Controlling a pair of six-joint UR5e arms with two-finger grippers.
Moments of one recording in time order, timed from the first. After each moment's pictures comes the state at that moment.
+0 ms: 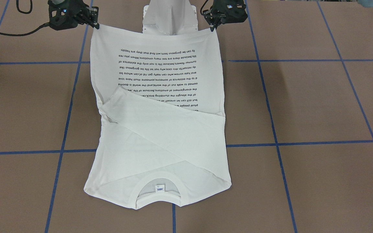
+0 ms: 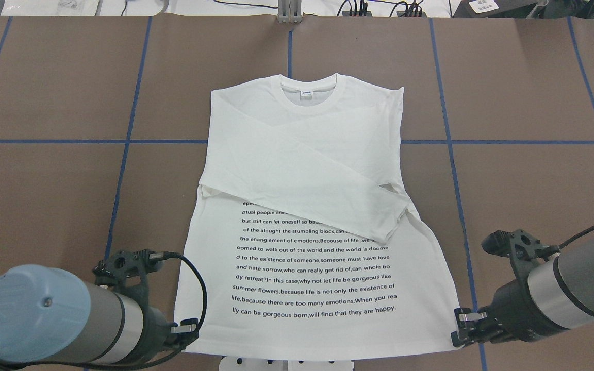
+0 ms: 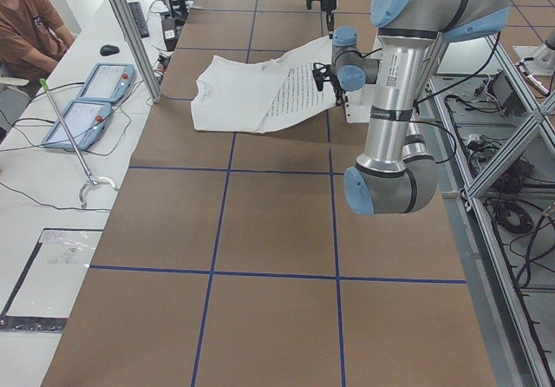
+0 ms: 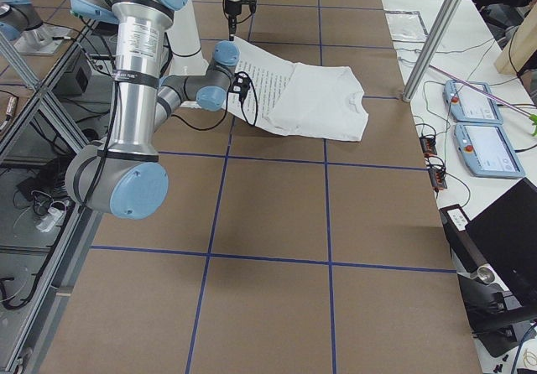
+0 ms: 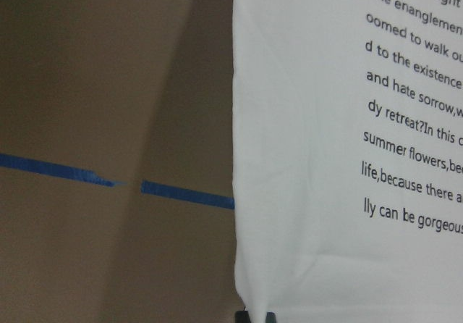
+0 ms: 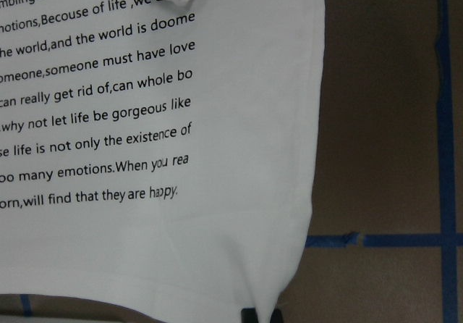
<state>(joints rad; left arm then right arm) -0.17 -1.81 -2.36 -1.47 -1.85 -1.67 0.40 -1.75 2.35 -1.17 2.25 1.49</state>
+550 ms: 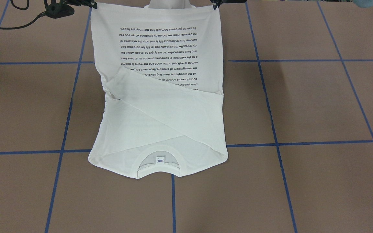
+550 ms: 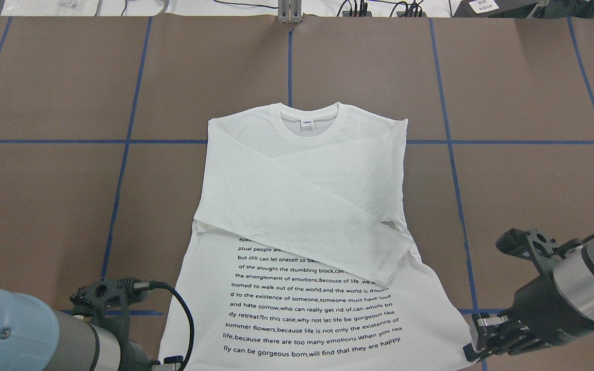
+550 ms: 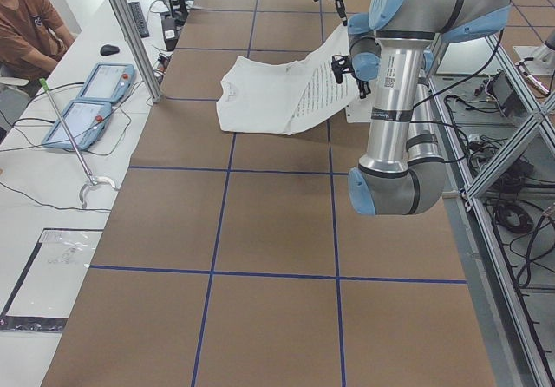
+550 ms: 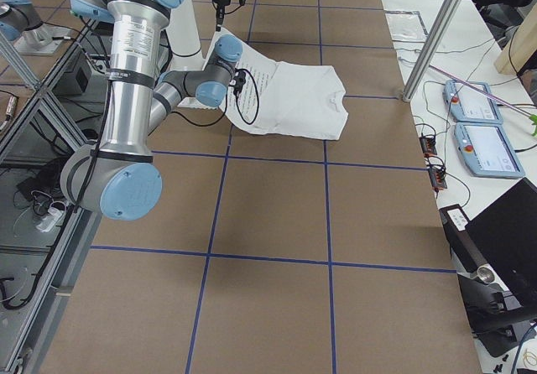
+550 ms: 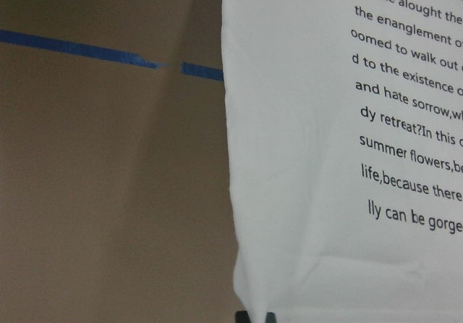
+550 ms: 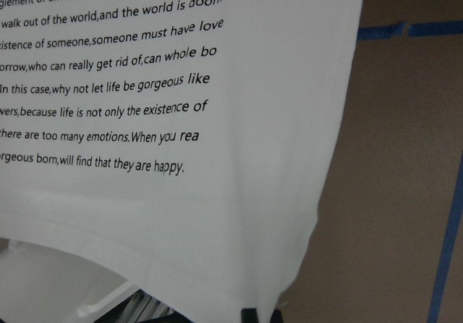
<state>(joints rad) -0.14 -1.81 -2.45 -1.37 -1.88 -1.68 0.50 -1.74 2.37 -1.17 2.40 1.48</state>
